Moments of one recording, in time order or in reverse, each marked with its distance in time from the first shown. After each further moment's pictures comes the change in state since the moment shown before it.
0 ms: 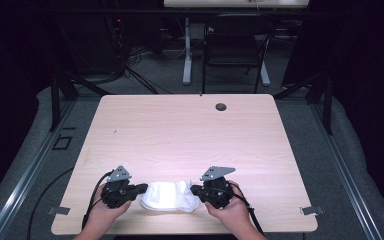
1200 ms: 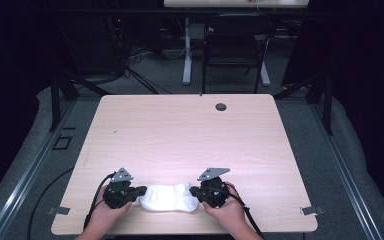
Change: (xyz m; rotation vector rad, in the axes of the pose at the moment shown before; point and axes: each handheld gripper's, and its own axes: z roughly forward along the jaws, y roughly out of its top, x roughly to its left) left arm 0.011 -0.012 0.018 0.058 0.027 -0.017; right arm -0.011 -0.012 0.027 0.046 -0.007 0.028
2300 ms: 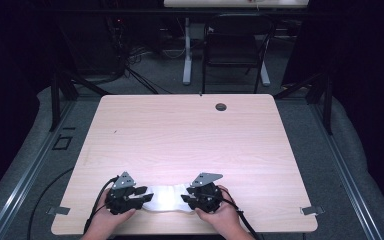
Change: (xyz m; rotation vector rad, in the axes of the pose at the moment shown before) left arm -0.017 -0.004 -0.005 -0.032 -0.028 0.071; right arm 0.017 -0.004 0.013 -0.028 0.007 -0.062
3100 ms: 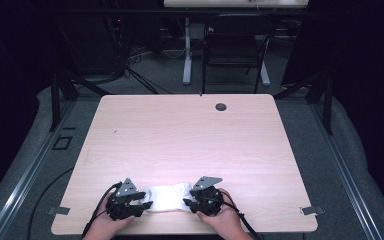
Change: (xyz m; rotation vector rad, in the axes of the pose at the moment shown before) left arm -0.004 -0.015 0.008 0.055 0.021 0.078; right arm -0.004 -0.016 0.010 0.034 -0.019 0.003
